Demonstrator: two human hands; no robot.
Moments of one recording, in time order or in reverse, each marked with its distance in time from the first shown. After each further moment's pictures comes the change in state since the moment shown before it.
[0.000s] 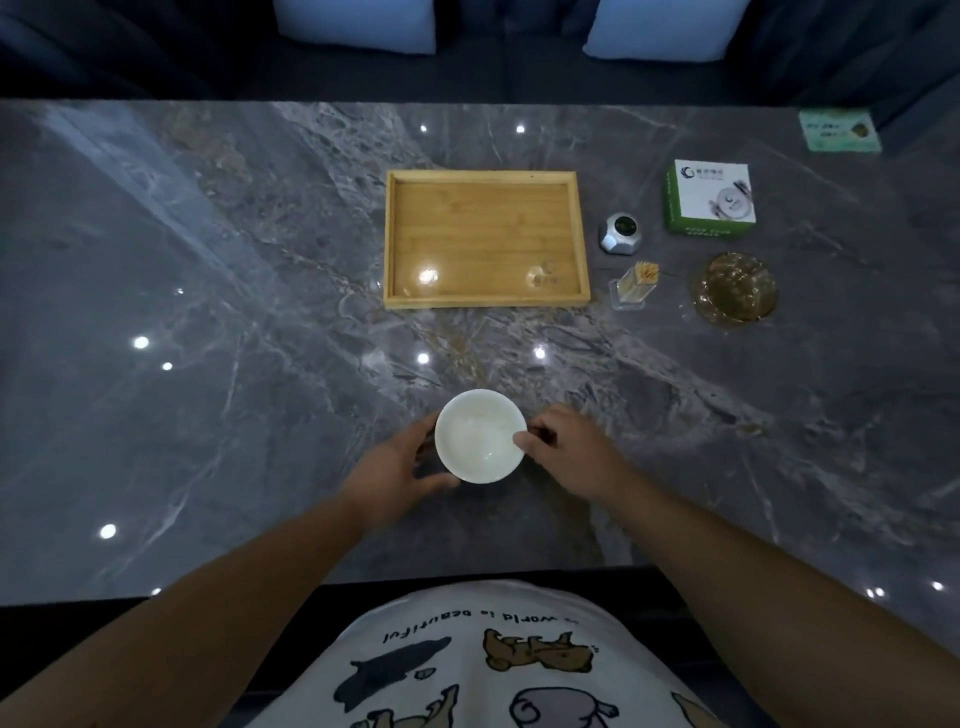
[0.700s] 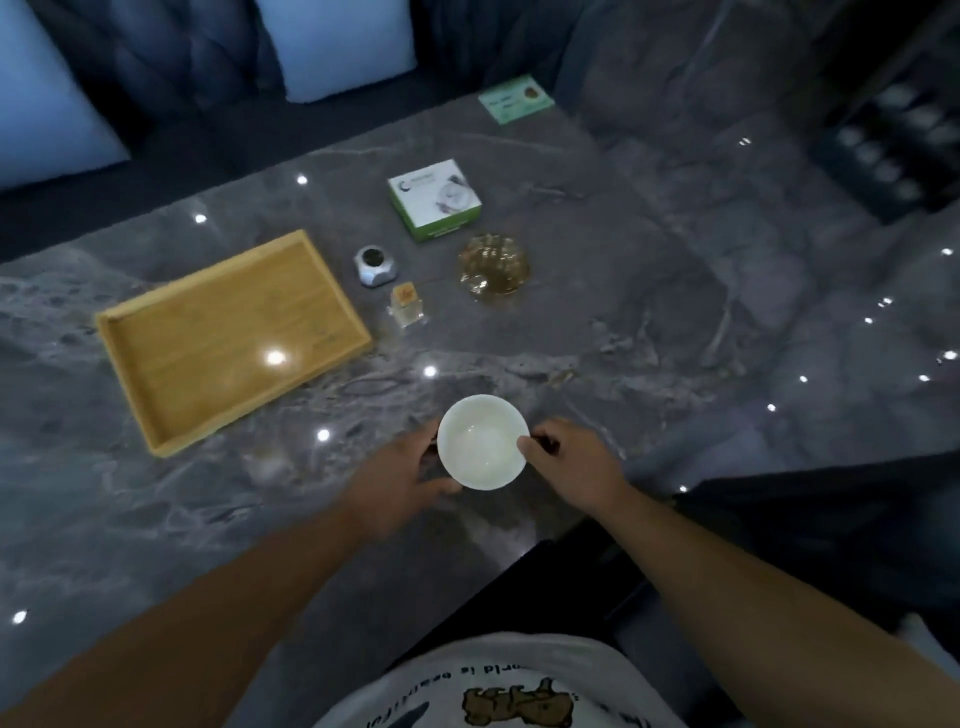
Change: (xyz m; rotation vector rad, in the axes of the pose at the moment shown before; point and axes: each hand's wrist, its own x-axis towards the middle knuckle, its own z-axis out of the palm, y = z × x) left_hand 0.102 0.133 0.089 0.188 -0.469 0.350; right_hand -0.107 0.095 -0.062 0.124 0.532 0.413
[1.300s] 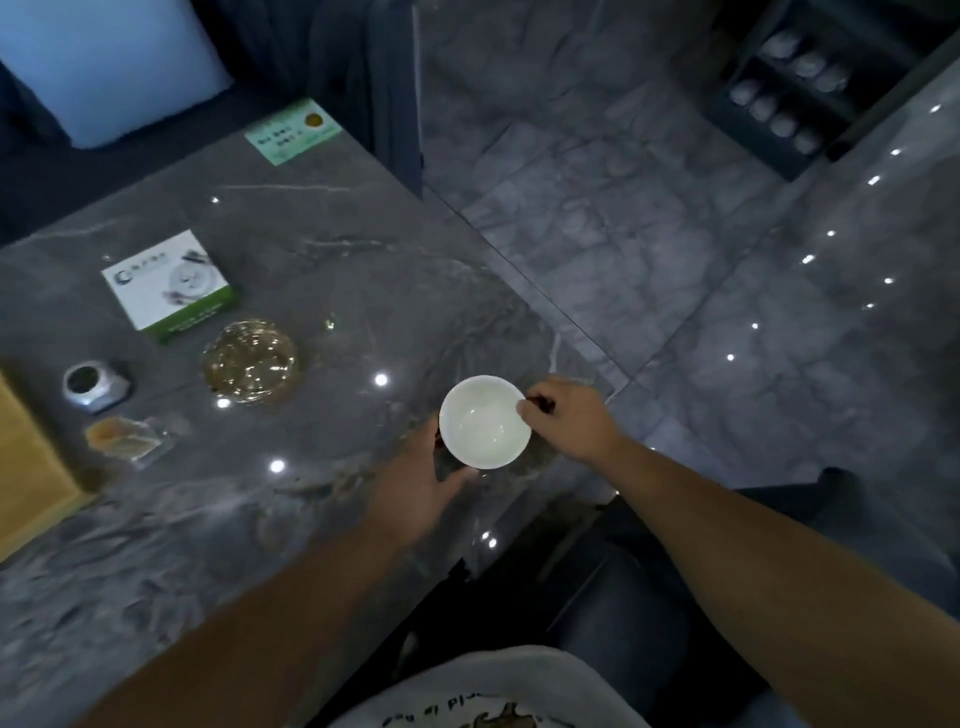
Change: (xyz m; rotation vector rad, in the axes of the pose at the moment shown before) left_hand 0.236 0.160 0.173 0.062 0.166 0.020; right_hand 0.114 0.207 -0.216 0.089 0.055 0.066
